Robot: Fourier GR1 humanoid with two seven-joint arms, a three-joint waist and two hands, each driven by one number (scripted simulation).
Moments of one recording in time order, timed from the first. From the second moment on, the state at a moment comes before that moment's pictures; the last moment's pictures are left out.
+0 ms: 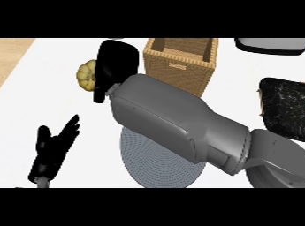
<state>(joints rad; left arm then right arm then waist) 0.03 0.36 -0.25 -1.42 0.24 0.14 0.23 -1.47 -0.01 1.04 -0.73 0.02 -0.45 1.01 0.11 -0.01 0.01</state>
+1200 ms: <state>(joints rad) 0.09 0.37 -0.21 -1.46 0.24 0.15 0.23 -1.87 0.00 0.88 -0.32 0.15 -0.79 1.15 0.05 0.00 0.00</state>
